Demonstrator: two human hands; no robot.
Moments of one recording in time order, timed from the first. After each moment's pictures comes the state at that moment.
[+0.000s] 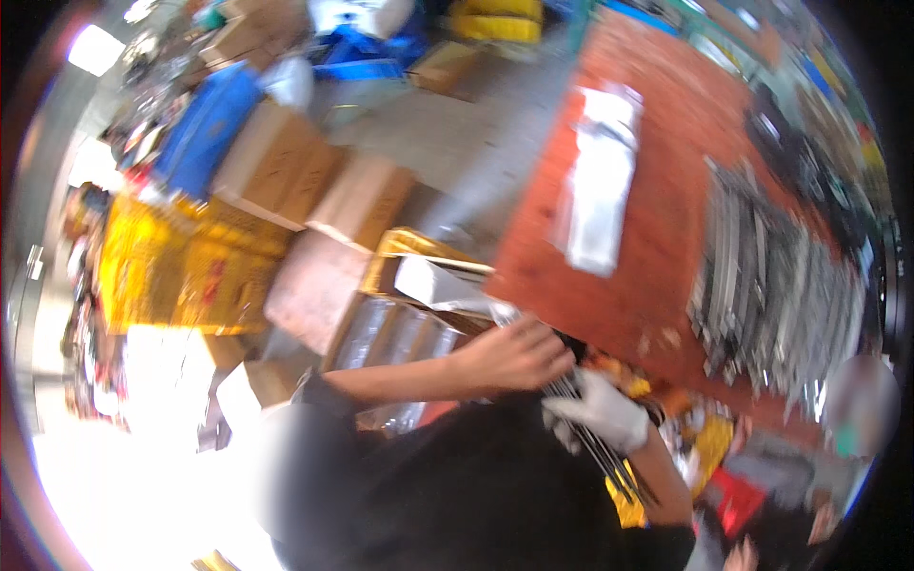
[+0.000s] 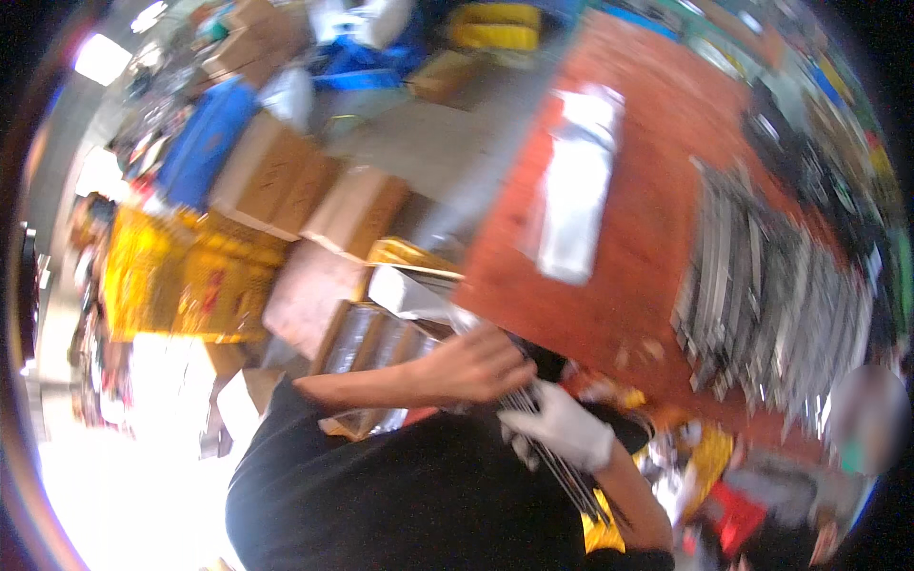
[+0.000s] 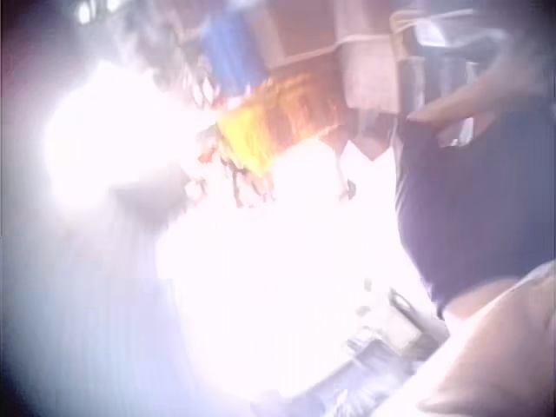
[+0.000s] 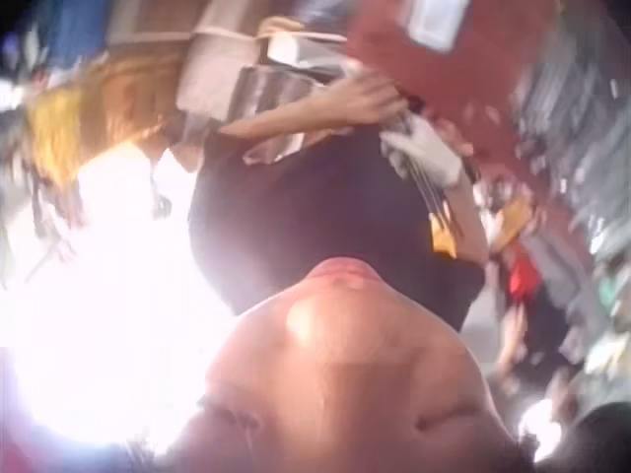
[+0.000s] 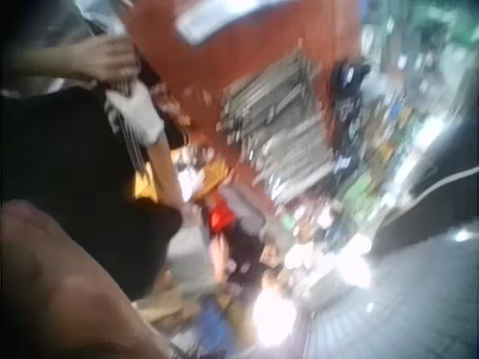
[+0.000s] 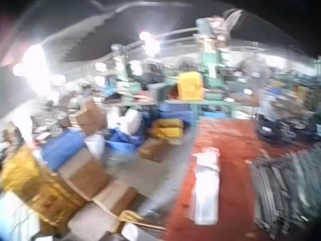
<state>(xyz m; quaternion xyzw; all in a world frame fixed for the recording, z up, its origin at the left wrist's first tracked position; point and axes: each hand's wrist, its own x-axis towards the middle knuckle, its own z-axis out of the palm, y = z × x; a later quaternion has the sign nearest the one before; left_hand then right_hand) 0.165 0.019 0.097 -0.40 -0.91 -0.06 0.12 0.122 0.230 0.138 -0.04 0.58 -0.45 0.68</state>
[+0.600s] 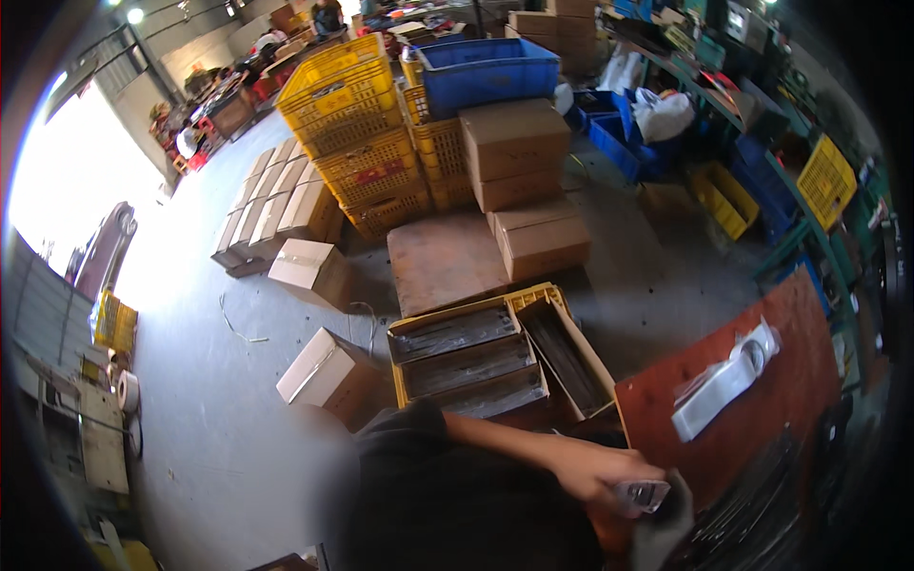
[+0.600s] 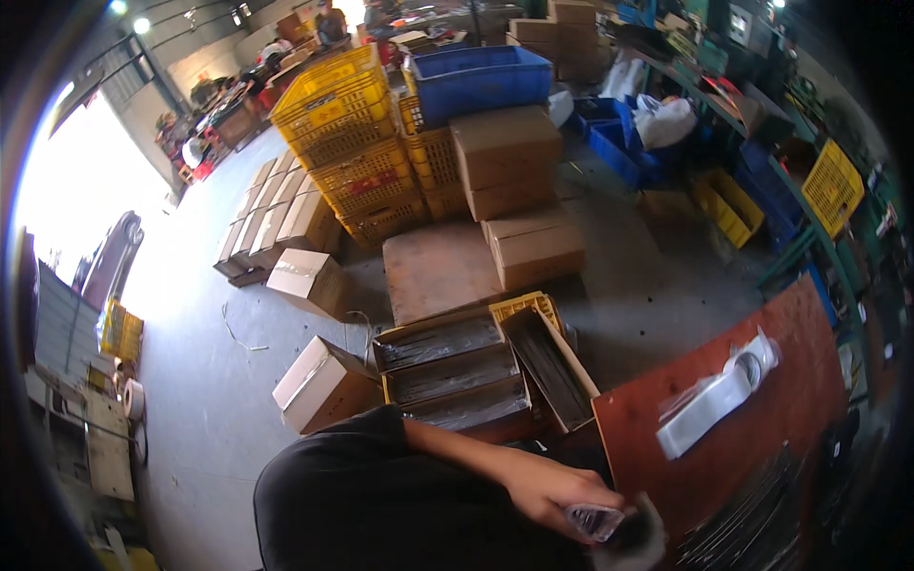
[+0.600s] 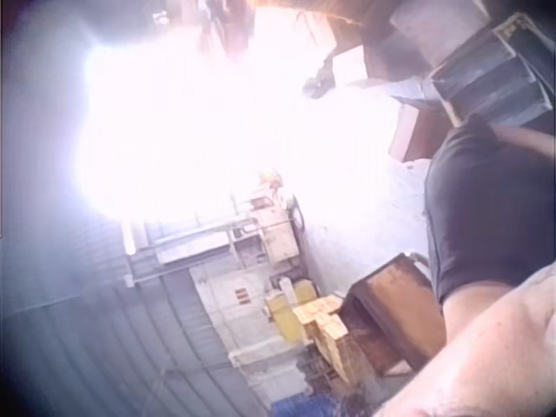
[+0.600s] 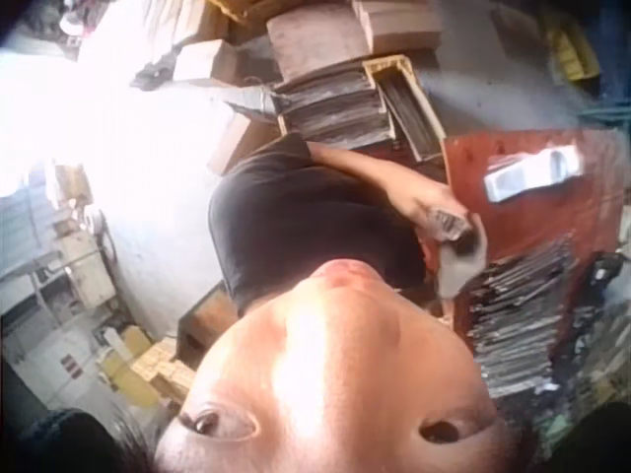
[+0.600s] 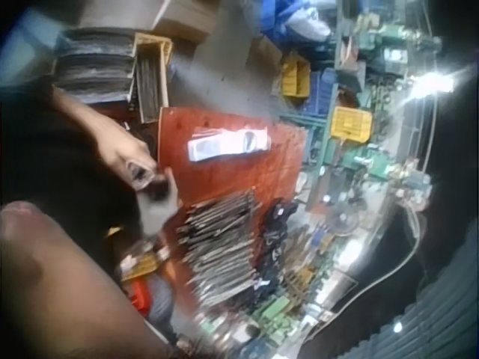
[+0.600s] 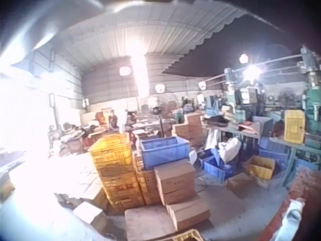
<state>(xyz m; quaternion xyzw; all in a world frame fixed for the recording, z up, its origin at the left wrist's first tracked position) 0.217 0.033 0.152 -0.34 -0.66 -0.67 0.06 0.095 0.311 0.010 -0.21 0.75 -0.60 0.16</state>
